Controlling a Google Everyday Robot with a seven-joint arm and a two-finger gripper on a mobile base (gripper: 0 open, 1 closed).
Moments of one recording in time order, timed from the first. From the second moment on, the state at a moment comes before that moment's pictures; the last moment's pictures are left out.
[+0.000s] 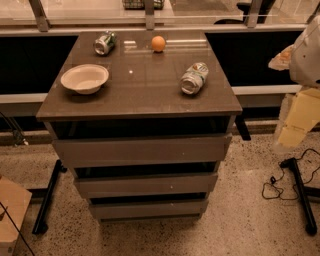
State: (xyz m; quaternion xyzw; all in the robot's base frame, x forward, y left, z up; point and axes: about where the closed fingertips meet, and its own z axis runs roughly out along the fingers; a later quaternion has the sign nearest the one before) arm 0.438 -0.217 0.976 -0.60 0.78 -0.03 0.16
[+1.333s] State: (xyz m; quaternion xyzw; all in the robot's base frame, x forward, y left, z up) arm 0.457 -0.168 0.912 -0.58 0.77 0.04 0.26
